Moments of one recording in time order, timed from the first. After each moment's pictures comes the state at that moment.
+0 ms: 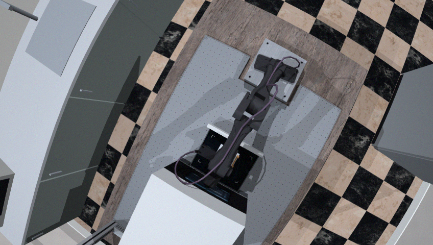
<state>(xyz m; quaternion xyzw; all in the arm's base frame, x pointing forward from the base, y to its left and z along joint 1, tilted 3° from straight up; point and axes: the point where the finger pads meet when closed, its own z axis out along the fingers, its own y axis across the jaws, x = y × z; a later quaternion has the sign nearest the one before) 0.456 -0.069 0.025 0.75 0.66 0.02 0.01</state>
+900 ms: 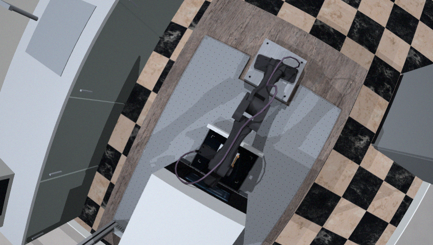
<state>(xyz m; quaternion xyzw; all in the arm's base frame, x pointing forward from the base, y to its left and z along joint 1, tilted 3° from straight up) 0.457 -0.069 0.017 0.75 0.66 0.02 0.01</state>
